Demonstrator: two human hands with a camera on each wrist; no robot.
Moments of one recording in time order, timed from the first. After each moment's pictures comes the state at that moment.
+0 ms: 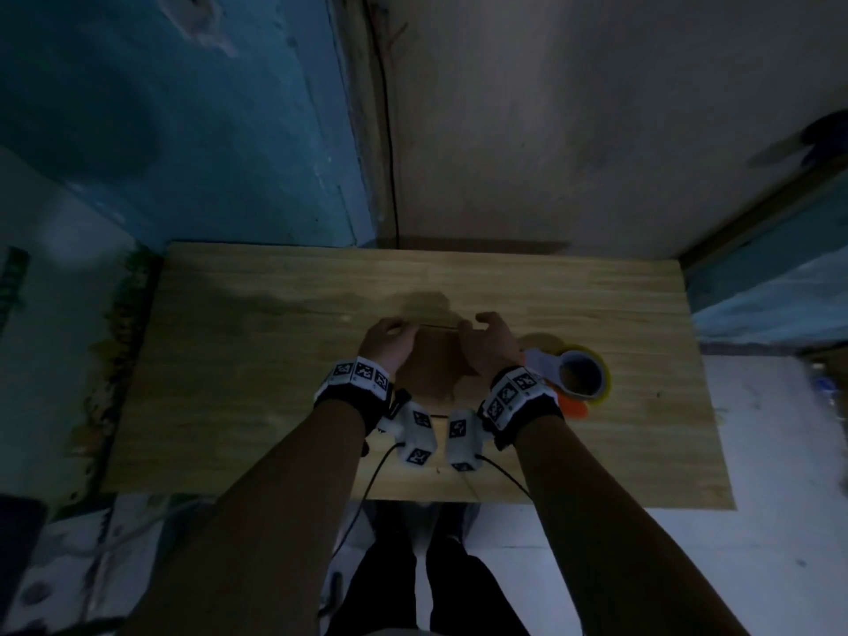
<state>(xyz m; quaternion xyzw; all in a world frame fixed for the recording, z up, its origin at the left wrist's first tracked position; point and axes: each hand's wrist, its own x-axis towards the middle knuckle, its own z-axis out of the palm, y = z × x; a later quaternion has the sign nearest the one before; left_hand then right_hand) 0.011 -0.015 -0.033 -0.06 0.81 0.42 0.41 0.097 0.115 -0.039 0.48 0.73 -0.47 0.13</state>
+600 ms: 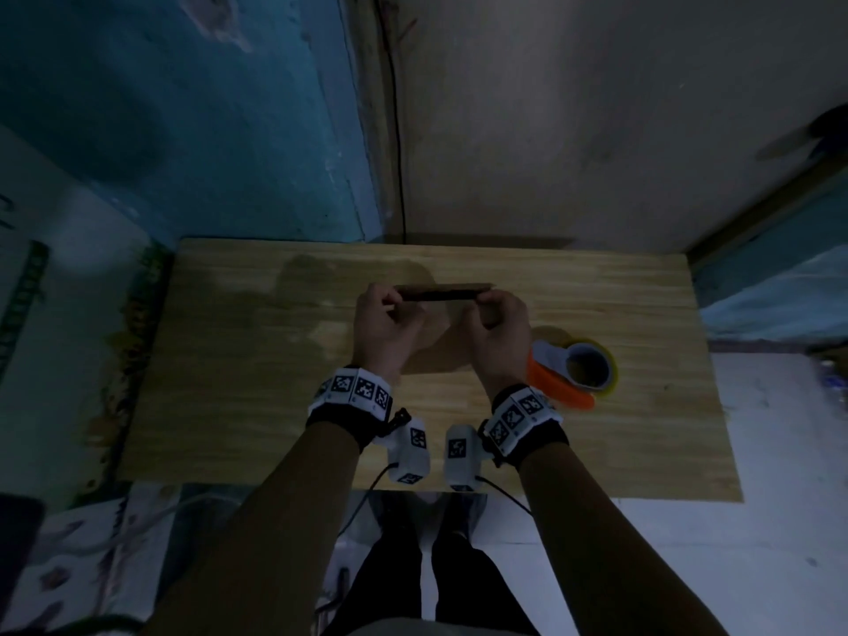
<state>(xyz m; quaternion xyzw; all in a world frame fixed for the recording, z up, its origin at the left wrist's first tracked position) 0.019 -0.031 -0.025 0.06 0.85 0.50 0.17 0.113 0.086 -0.035 0.39 0.77 -0.46 -0.22</state>
